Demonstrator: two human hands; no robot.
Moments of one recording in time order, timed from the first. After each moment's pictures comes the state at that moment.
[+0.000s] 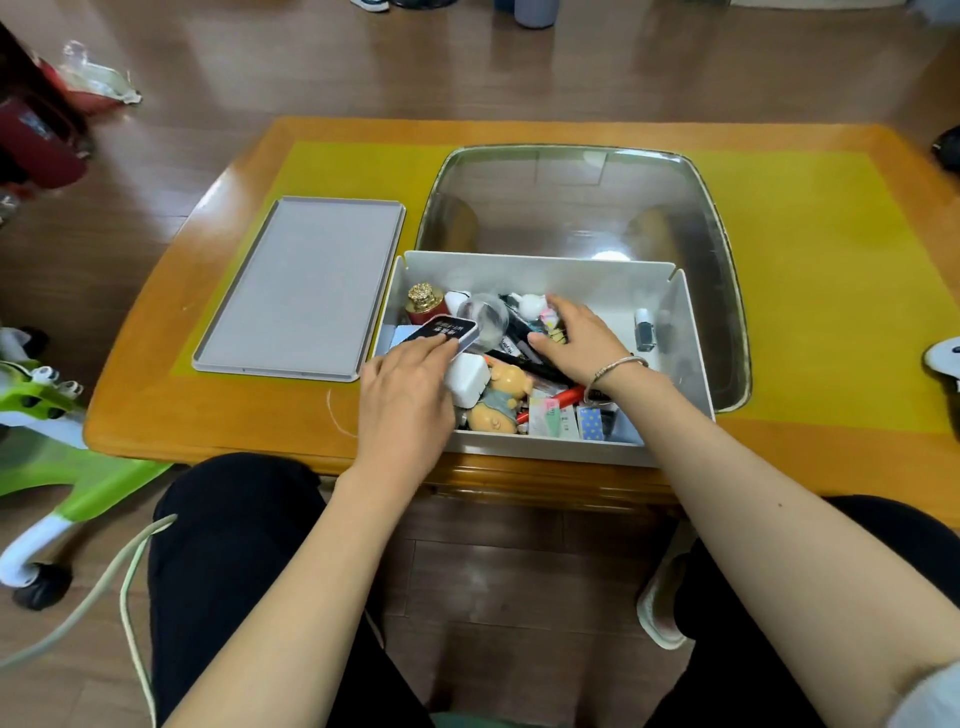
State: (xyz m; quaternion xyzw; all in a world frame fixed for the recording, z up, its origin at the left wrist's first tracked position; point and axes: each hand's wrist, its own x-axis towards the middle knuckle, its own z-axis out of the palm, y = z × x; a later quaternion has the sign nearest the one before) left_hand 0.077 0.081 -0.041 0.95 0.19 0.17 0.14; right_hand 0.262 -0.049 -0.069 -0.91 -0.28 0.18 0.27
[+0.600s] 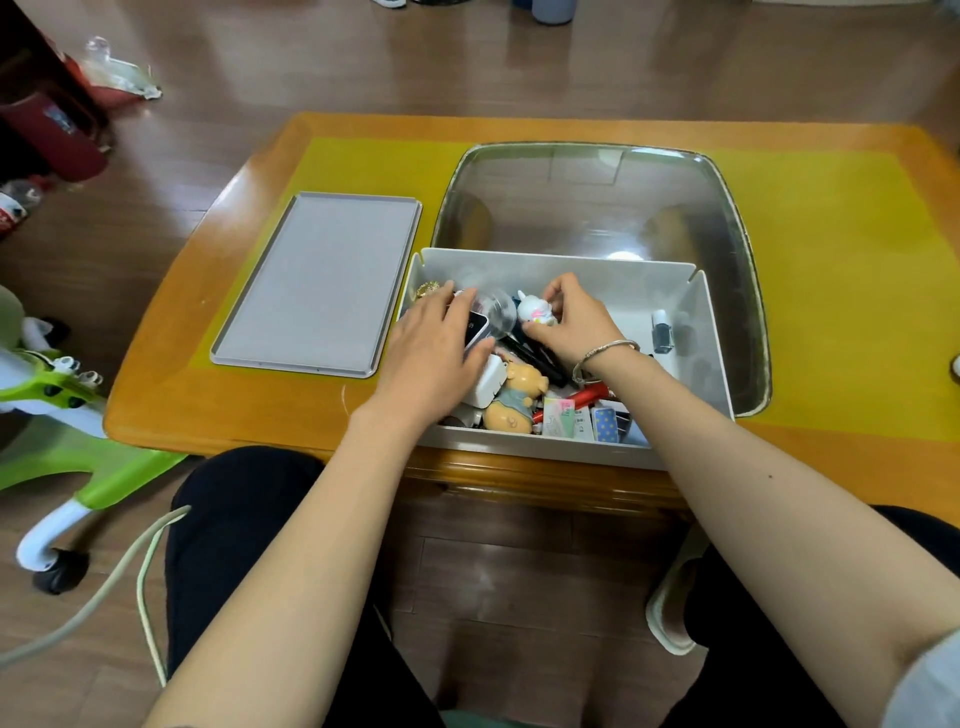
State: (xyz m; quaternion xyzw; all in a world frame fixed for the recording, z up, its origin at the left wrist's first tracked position) left_hand 0.116 0.107 -0.033 0.97 0.18 0.06 0.16; right_hand 0.258 -0.022 -0.057 -0.88 -0.25 0.16 0.37
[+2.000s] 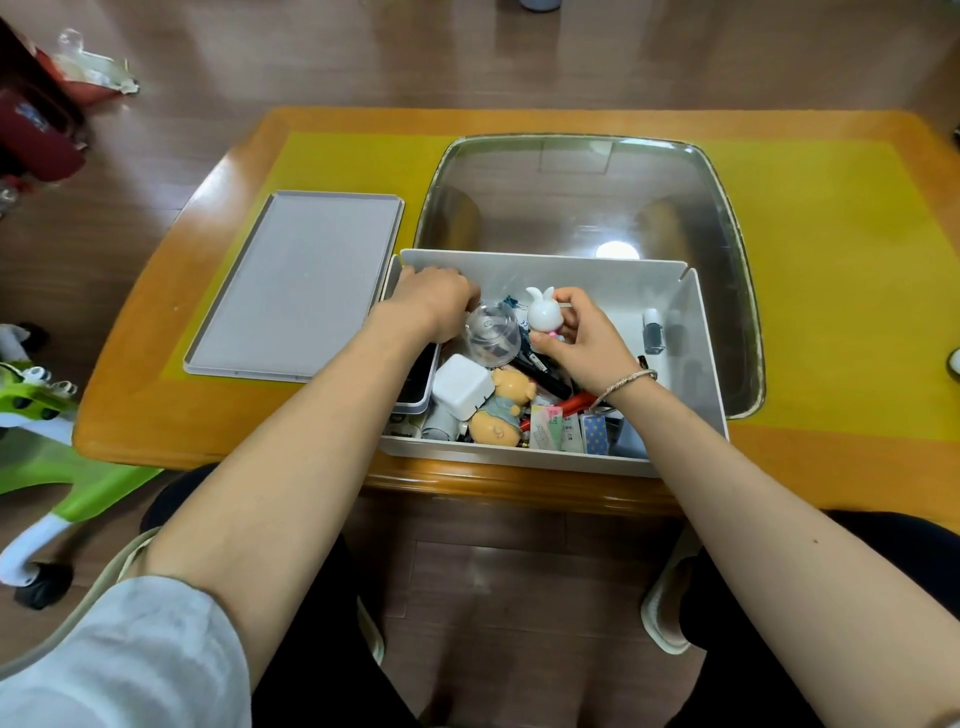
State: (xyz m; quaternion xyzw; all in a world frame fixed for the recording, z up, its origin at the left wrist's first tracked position) left_hand 0.211 0.145 -0.038 0.99 0.09 -0.11 -0.02; right_hand 0.253 -0.049 -0.070 -0.80 -0.24 0.19 0.52
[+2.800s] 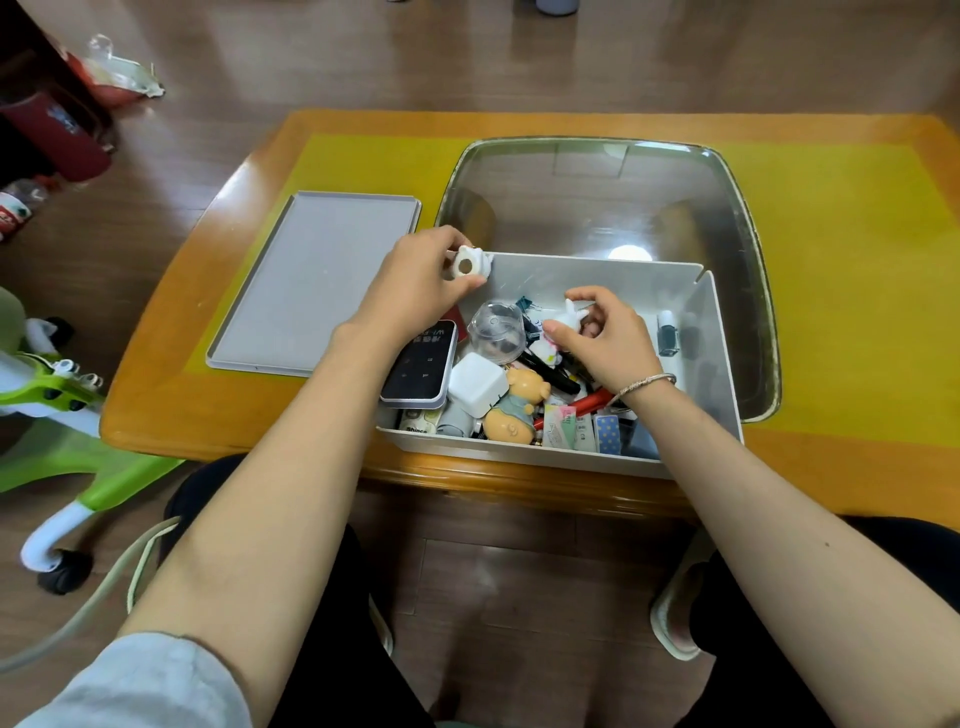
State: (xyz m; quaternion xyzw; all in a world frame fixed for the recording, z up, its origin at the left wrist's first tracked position) left_hand 0.172 0.154 -0.009 0.94 0.15 0.15 0.28; right_hand 0.259 -0.052 -0.074 -0.84 -0.22 0.09 0.49
